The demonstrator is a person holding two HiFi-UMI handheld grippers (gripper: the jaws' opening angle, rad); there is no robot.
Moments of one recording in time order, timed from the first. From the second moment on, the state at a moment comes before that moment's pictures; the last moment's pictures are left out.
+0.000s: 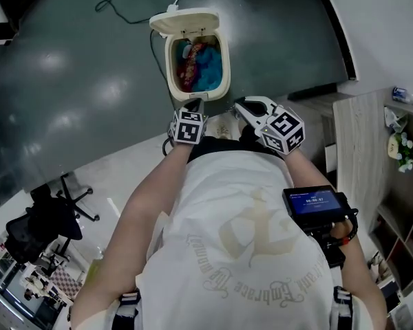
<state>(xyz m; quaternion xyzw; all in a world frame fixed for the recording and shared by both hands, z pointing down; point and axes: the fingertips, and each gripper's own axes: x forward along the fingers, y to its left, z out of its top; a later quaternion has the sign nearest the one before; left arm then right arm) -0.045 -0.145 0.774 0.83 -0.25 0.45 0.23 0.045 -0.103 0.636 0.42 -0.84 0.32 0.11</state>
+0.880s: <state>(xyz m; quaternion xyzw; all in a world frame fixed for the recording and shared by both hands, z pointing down) -0.094 -0.158 0.638 0.86 -0.34 0.23 0.30 0.040 -0.126 0.582 0.44 -0.85 0.27 0.07</state>
